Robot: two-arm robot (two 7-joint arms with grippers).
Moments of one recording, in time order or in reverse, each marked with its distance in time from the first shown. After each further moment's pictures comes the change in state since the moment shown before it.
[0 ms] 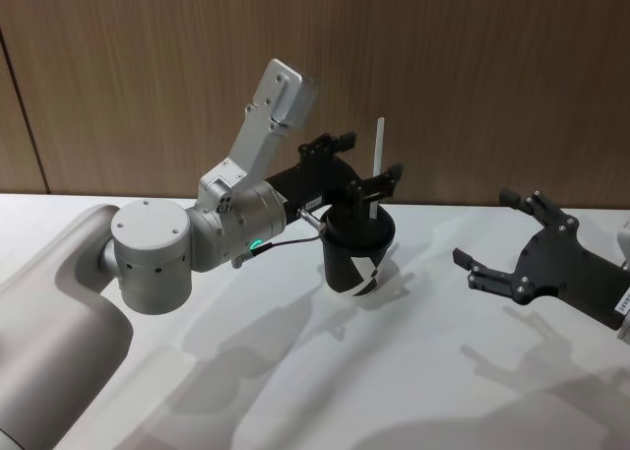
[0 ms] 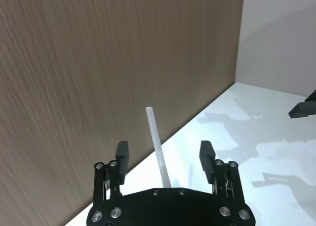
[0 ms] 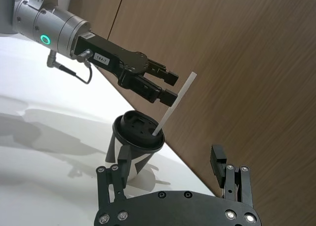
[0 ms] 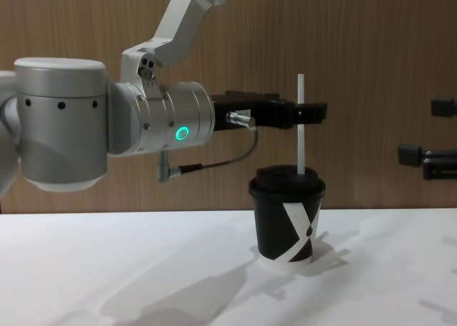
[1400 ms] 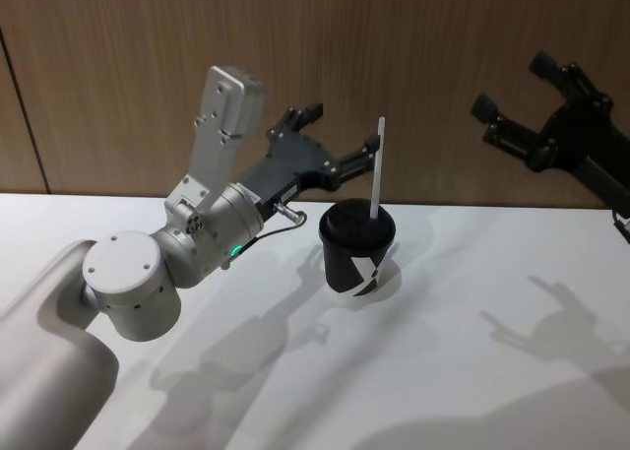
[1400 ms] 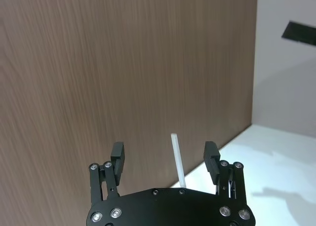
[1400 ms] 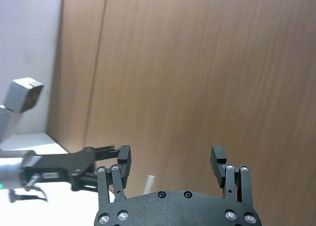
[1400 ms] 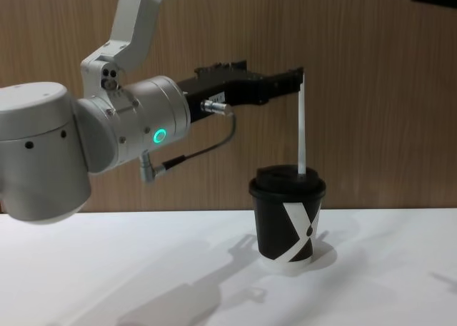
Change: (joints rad) left arm 0.101 -0.007 -0.091 -0.042 0.012 -0.218 0.037; right arm 0.132 -0.132 0.078 -0.010 0.259 0.090 -0.001
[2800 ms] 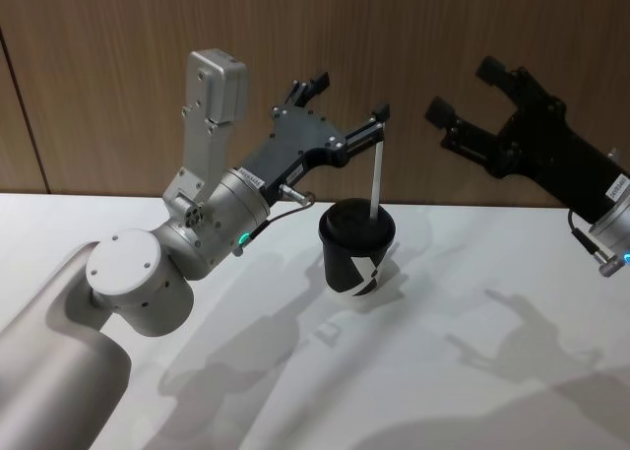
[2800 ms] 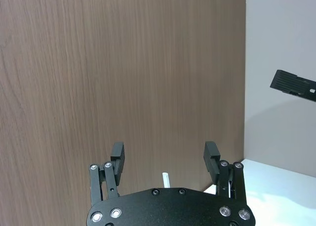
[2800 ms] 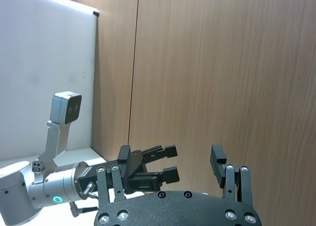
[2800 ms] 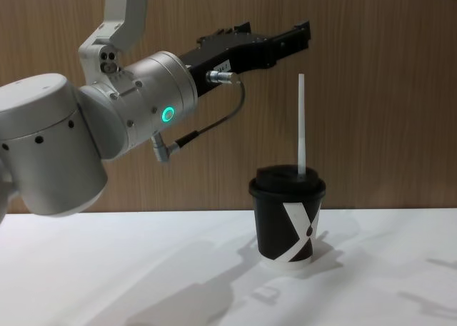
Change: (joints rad) left arm 0.015 -0.055 -0.055 -0.001 -0.032 -0.095 -0.043; right arm 0.004 -0.011 -0.061 -0.056 0.136 0.086 0.047
